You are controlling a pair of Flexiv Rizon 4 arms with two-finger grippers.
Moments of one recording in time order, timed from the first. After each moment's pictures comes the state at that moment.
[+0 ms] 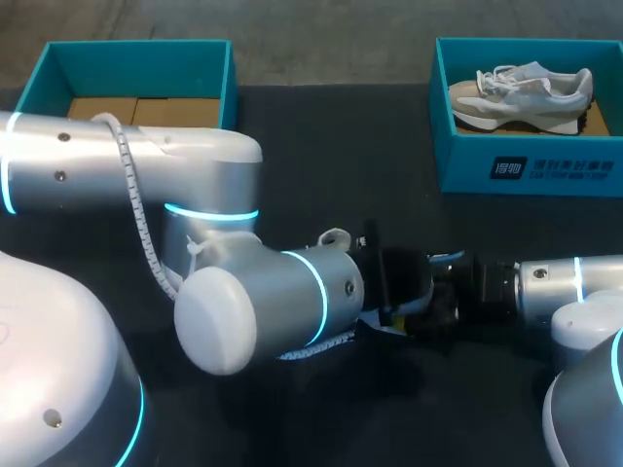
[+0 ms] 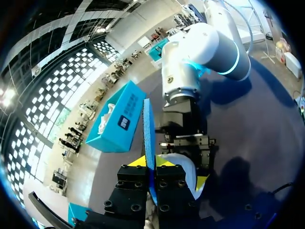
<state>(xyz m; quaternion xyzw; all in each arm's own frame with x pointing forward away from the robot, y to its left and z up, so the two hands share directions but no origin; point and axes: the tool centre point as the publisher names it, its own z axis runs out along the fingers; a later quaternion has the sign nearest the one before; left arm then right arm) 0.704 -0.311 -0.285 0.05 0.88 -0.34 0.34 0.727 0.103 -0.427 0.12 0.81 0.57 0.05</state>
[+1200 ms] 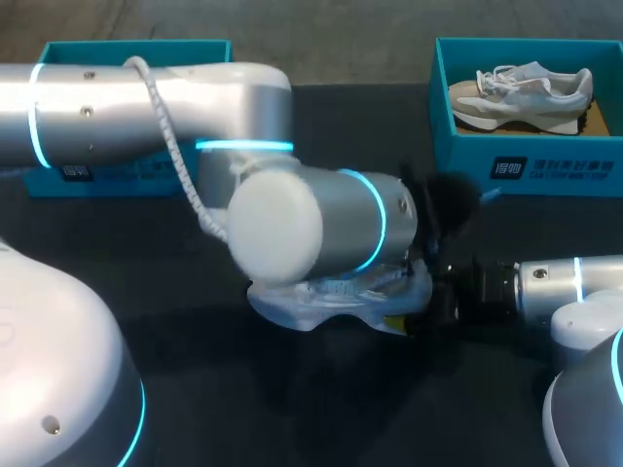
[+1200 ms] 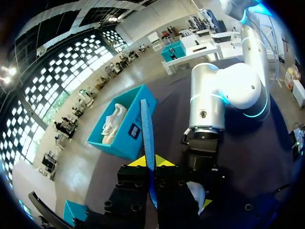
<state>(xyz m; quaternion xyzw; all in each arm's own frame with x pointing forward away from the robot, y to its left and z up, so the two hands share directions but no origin) 0.738 -0.355 -0.220 -0.02 0.89 -0.34 0.29 0.727 0.104 -0.427 0.12 0.81 0.57 0.05</state>
